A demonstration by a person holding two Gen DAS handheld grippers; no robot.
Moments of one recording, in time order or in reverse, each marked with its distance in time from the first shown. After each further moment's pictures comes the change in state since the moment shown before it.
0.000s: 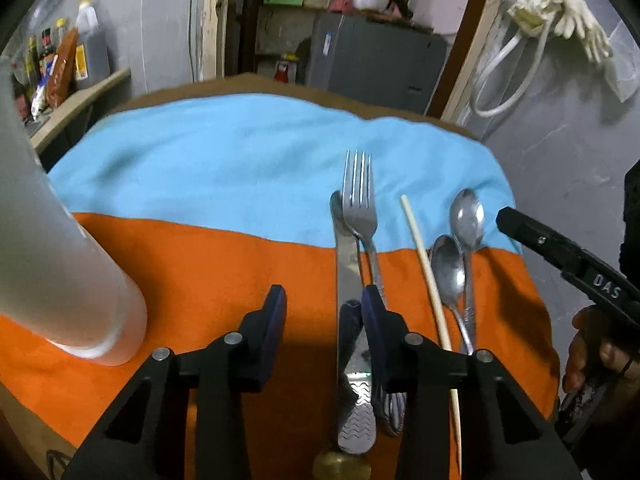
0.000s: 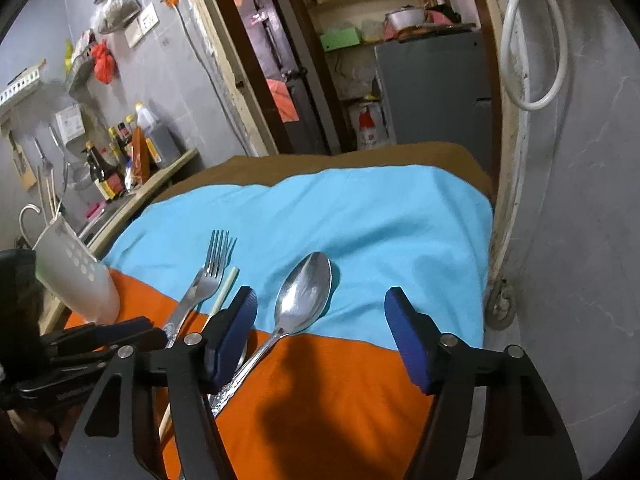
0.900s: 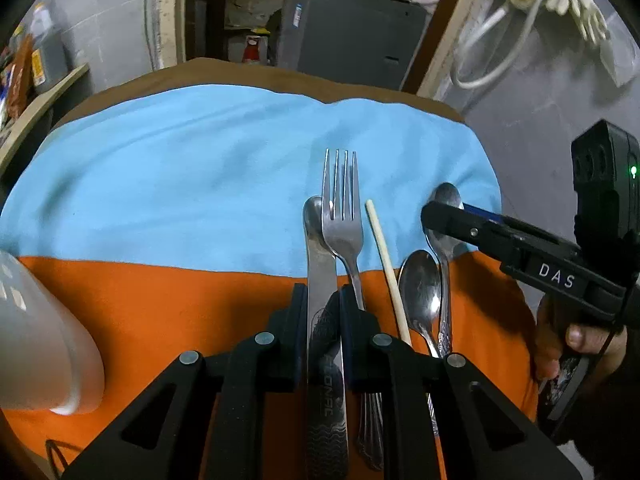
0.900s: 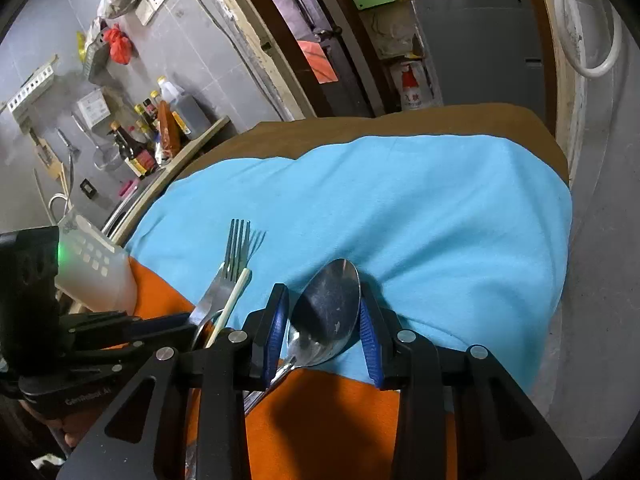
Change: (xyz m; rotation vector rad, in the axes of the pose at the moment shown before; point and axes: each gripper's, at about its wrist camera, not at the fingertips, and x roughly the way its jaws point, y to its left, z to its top) left arm 0.021 -0.013 0.028 0.062 0.129 -0.064; right arm 0.050 -0.006 0.020 0.000 0.157 0.181
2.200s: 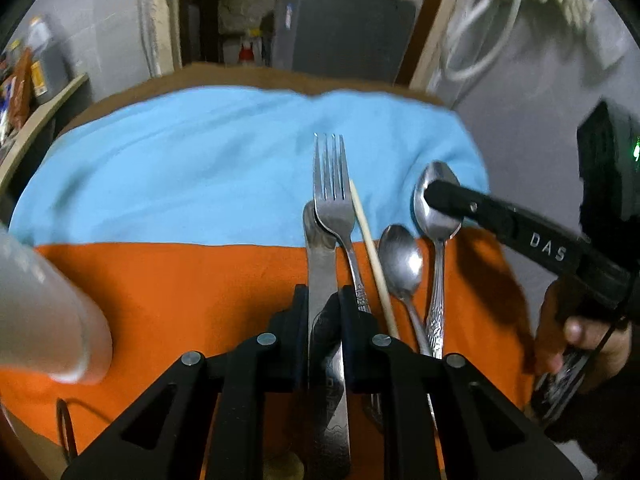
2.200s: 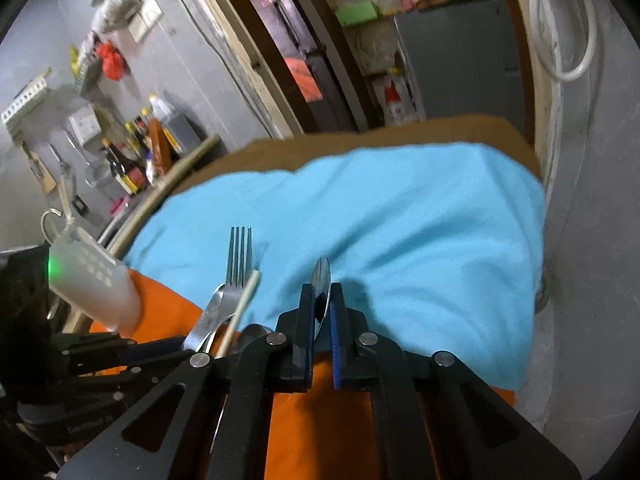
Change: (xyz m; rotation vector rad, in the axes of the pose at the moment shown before) left arm -0.023 -0.011 -0.019 0.021 -0.046 0.003; right arm -0.026 0.014 -0.011 0.028 -0.099 -0.058
